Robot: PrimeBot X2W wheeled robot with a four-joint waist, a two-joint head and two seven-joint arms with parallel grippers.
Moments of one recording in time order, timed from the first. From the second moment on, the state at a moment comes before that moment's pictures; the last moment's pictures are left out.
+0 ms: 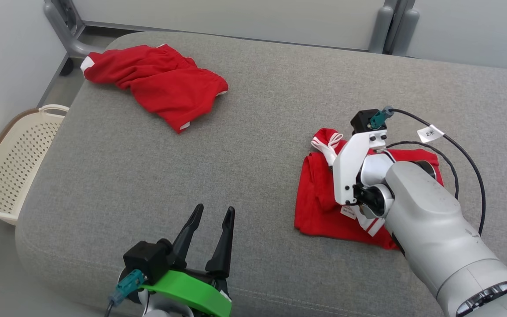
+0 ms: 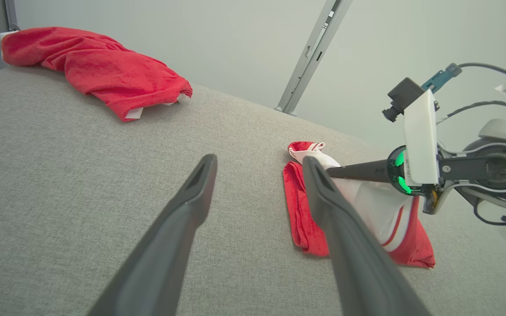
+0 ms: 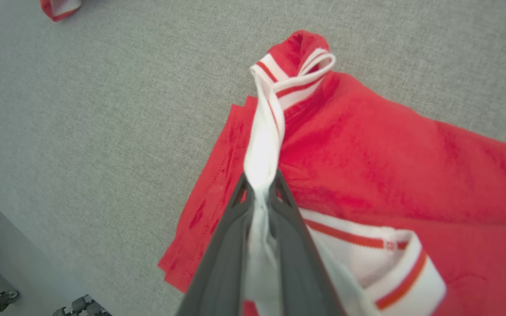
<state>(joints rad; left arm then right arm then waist) -0.13 0.20 -0.61 0.13 -0.69 0.08 -0.26 -0.83 -0.05 0.41 1.01 0.51 0.13 0.46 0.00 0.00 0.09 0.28</state>
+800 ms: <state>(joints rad) -0.13 0.21 -0.59 0.11 -0.67 0.09 -0.26 -0.94 -0.10 0.41 0.98 0.64 0.13 0.30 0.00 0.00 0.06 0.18</state>
